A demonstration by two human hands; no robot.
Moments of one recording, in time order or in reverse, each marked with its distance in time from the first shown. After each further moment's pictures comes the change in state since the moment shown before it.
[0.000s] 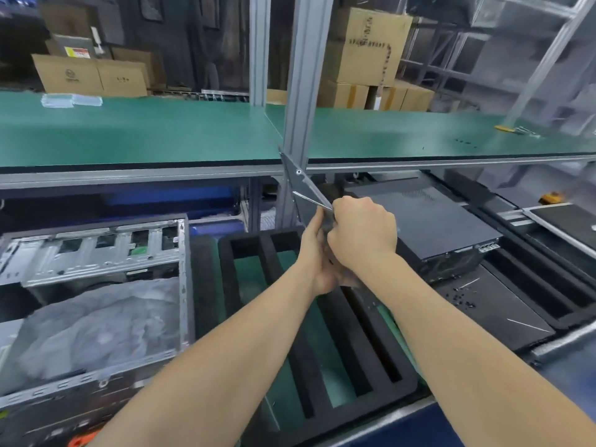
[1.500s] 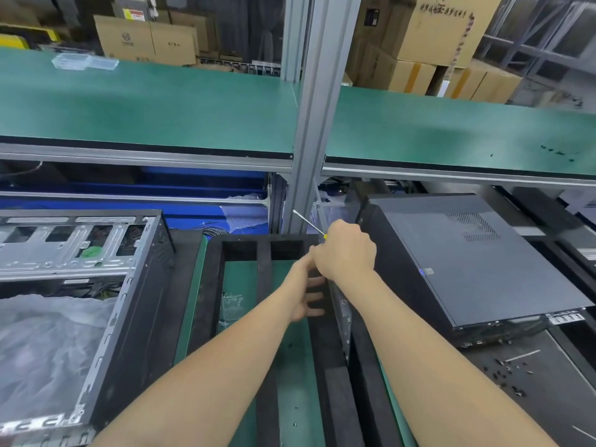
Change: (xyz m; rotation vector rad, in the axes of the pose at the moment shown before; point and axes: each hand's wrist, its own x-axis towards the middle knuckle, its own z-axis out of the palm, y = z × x) left_hand 0.171 0.001 -0.086 0.211 0.466 -0.038; right_hand 0.132 0.047 0.166 0.210 -0.344 0.069
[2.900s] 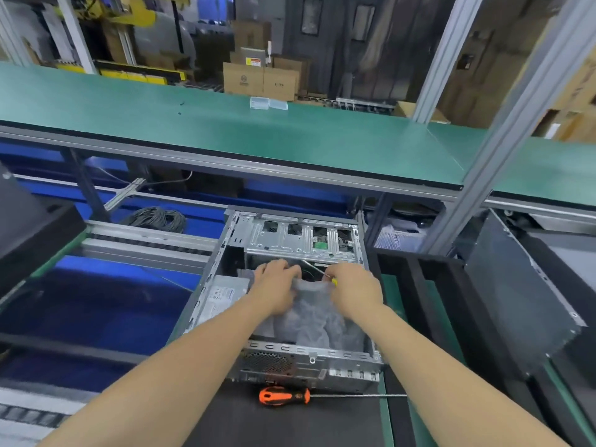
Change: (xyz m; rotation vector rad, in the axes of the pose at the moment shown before) left_hand -0.231 0.046 -0.422 1.595 0.545 0.476; right_hand -0.186 -0.331 0.088 -0.026 -0.196 -0.353
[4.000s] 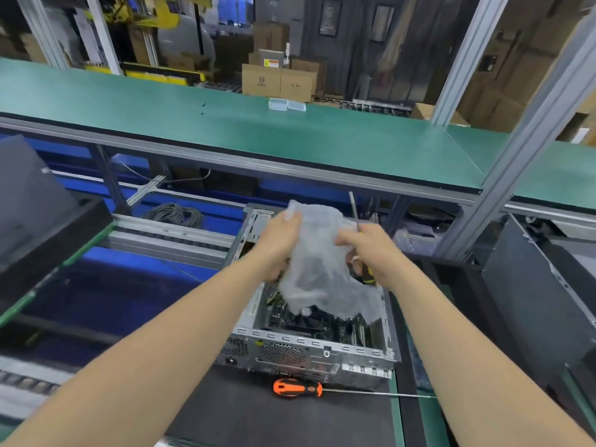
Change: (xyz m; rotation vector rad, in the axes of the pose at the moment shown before) left_hand -0.038 0.027 -0.115 -1.203 0.163 -0.343; right_hand 0.021 -0.013 -0.058 1.031 -0.114 -0.019
